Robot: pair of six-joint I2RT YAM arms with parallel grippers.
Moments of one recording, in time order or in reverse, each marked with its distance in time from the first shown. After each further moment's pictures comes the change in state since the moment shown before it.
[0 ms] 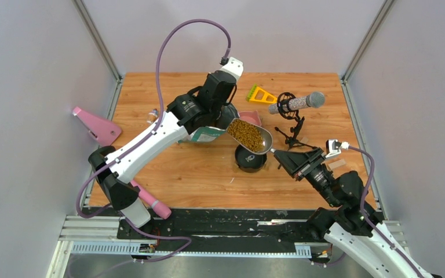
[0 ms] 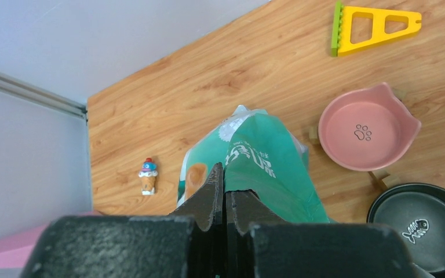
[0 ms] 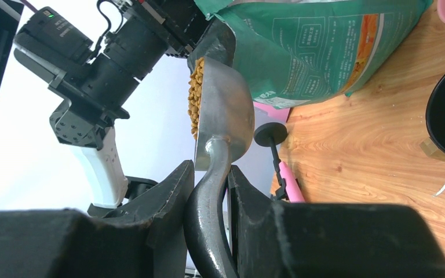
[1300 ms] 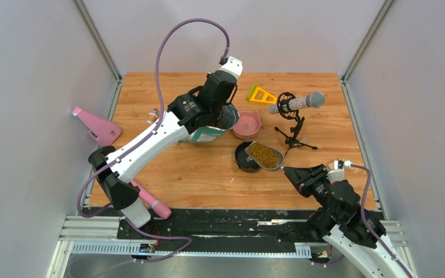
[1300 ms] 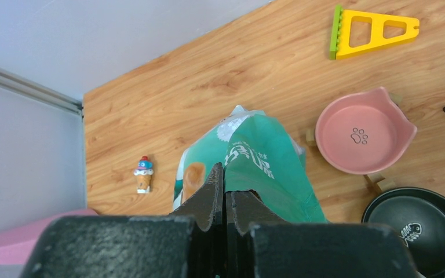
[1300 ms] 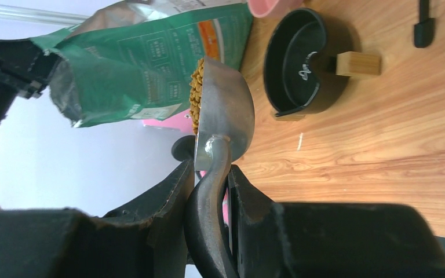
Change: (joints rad) left arm 0.000 0.005 0.004 -0.001 -0.013 -0.032; right arm -0.002 -0.223 -0.056 -0.499 0.183 0.081
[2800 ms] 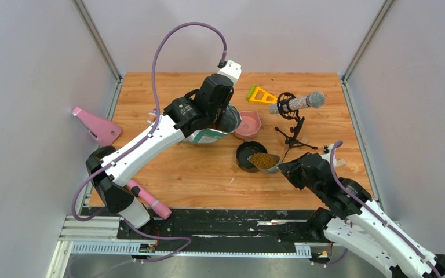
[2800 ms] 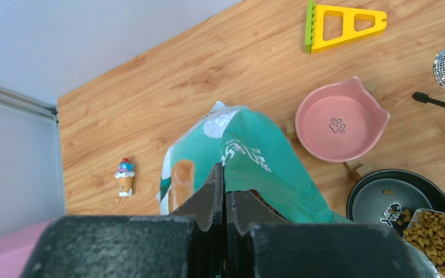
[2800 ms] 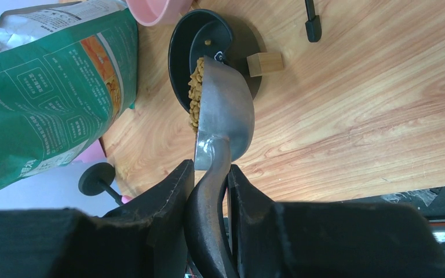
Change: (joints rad) left arm 0.000 -0.049 -0.066 0.021 0.085 -0.018; right arm 0.000 0.523 0.200 -0.160 0.080 0.046
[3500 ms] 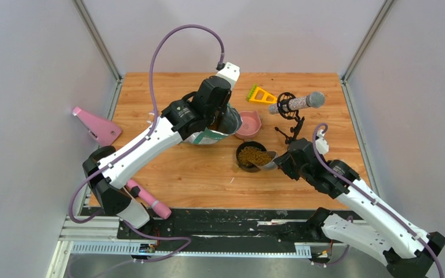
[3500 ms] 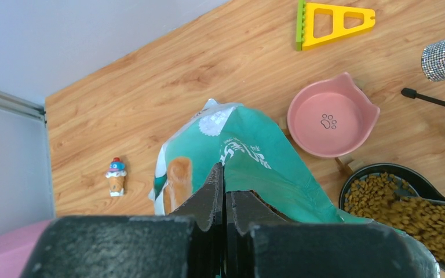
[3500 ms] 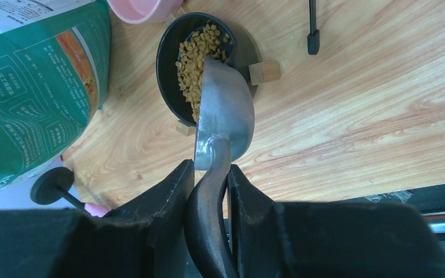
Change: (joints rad) left arm 0.000 -0.032 -0.047 0.019 0.027 -0.013; right arm 0.000 0.251 0.177 -0.048 0.013 -0.085
